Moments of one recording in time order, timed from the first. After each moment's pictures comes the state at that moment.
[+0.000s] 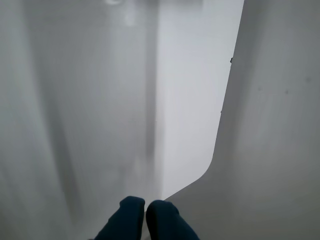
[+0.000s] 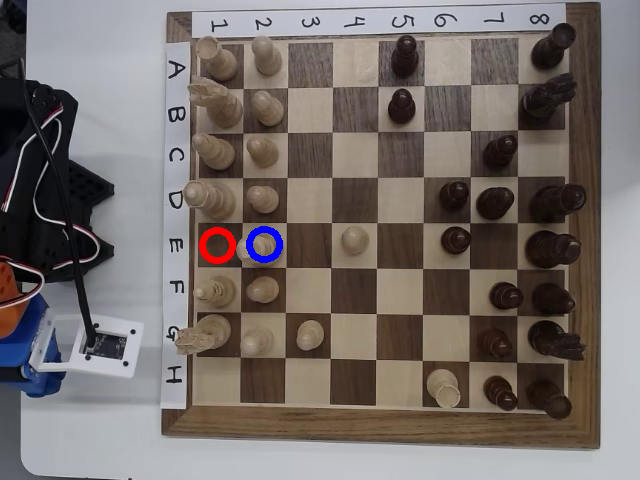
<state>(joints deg) 96.1 192.9 179.7 64.5 -2.3</state>
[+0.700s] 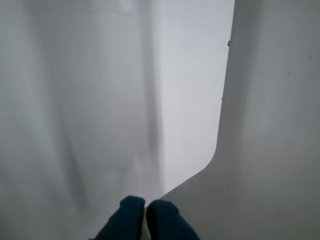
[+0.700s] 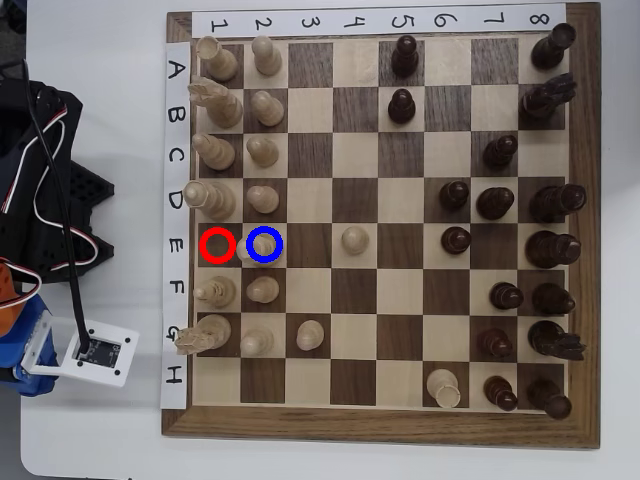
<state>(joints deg) 98.1 192.9 179.7 64.5 0.0</state>
